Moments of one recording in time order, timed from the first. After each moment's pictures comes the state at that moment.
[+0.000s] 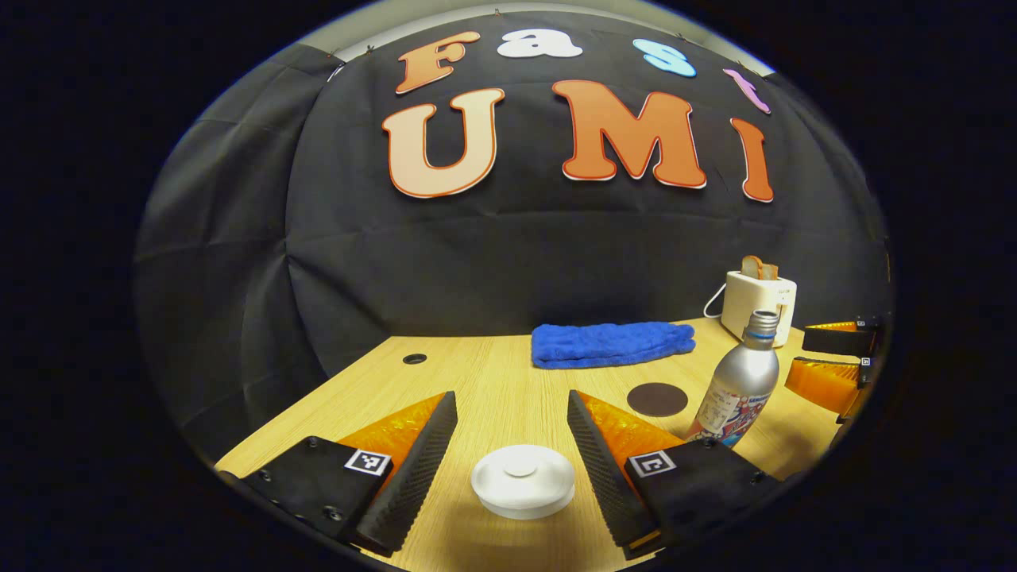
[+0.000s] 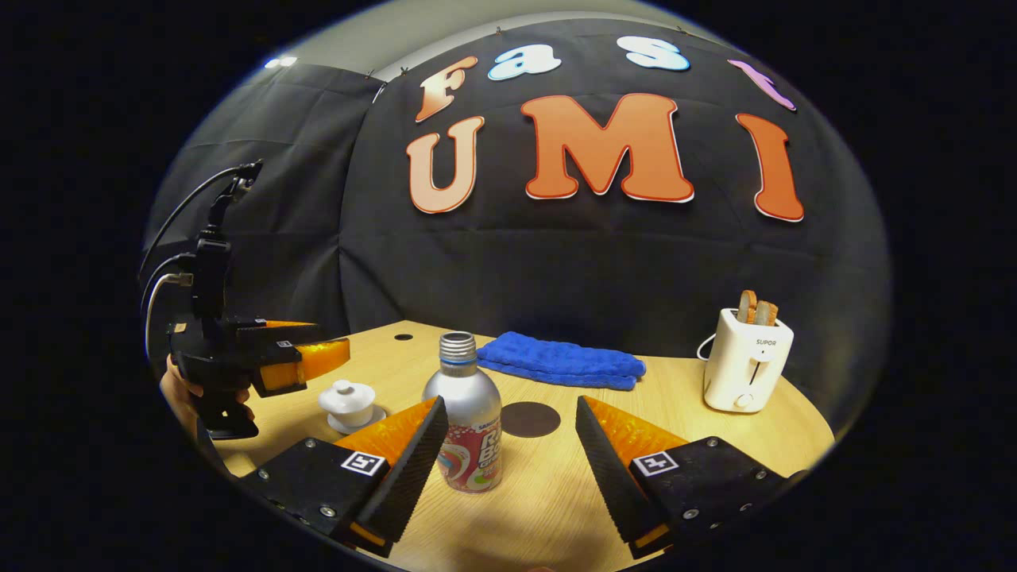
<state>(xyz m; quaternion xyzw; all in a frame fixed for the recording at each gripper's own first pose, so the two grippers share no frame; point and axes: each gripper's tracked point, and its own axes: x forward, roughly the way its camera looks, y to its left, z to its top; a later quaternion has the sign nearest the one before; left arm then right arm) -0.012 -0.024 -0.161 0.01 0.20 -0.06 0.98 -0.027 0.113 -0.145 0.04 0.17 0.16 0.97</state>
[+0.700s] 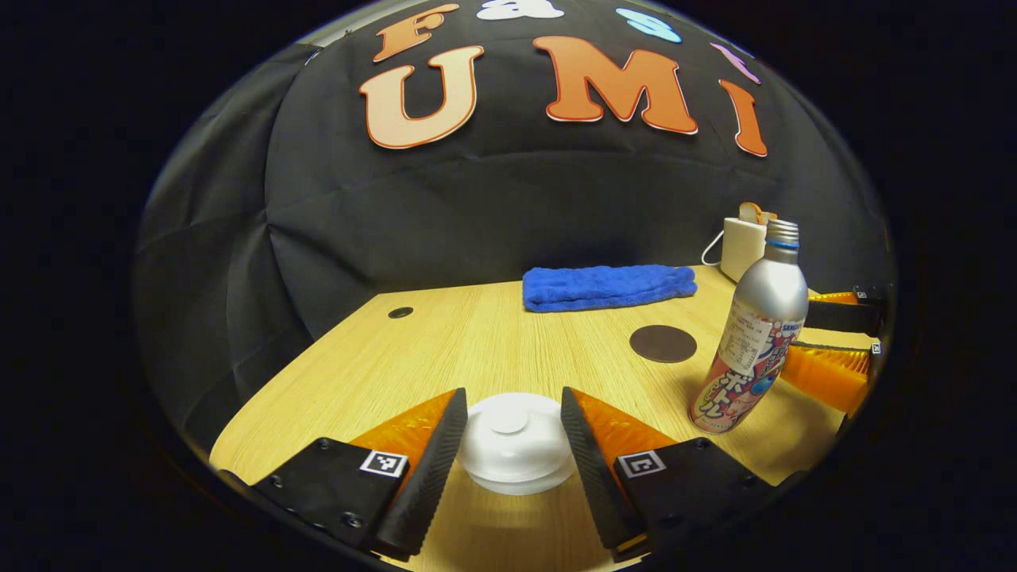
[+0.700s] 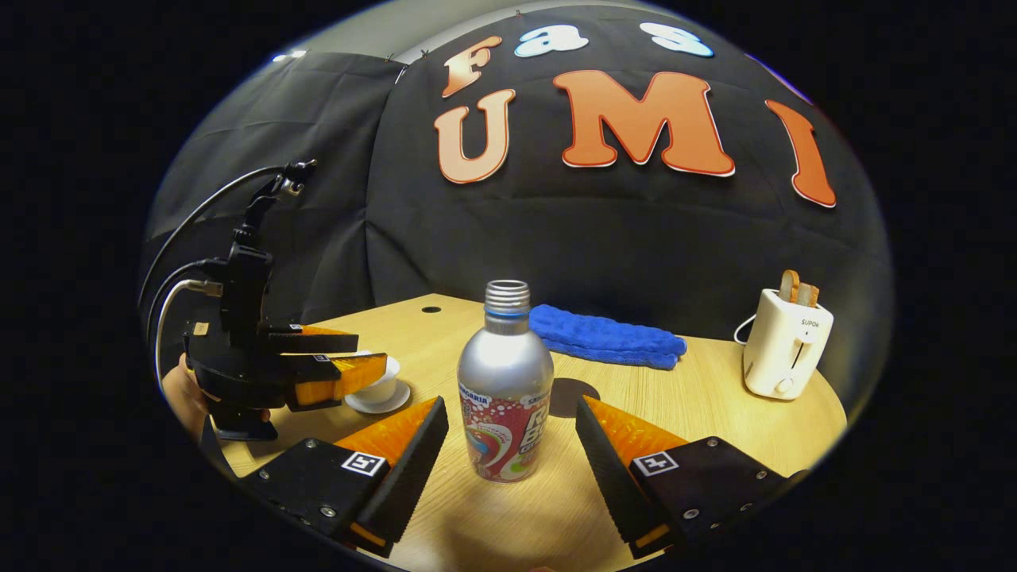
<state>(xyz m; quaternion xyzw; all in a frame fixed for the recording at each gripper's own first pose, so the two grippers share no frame) -0.020 -0.028 -0.221 0.04 0.27 -0.07 0.96 -0.031 0.148 -0.183 0.03 0.21 0.20 0.96</state>
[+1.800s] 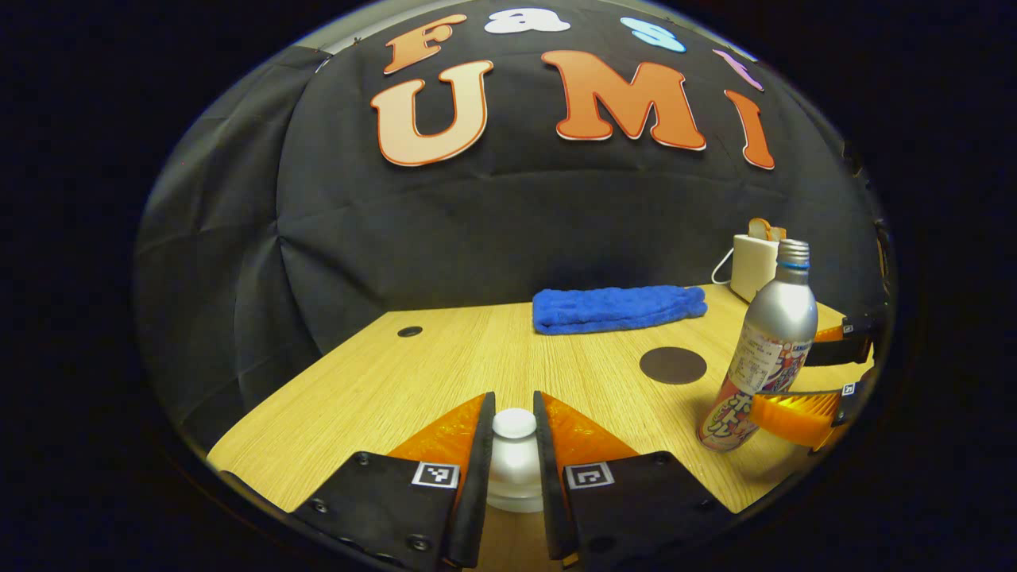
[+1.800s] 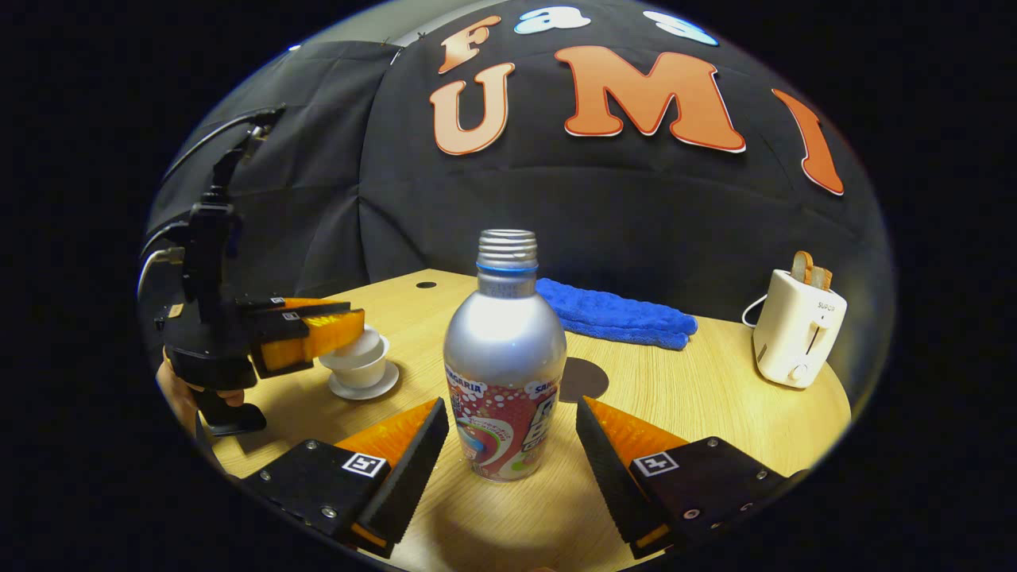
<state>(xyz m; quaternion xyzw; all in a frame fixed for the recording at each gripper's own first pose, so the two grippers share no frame) -0.005 -0.024 -0.198 0.03 0.22 -0.05 0.97 -0.018 0.160 -0.217 0.02 0.25 0.20 0.95</state>
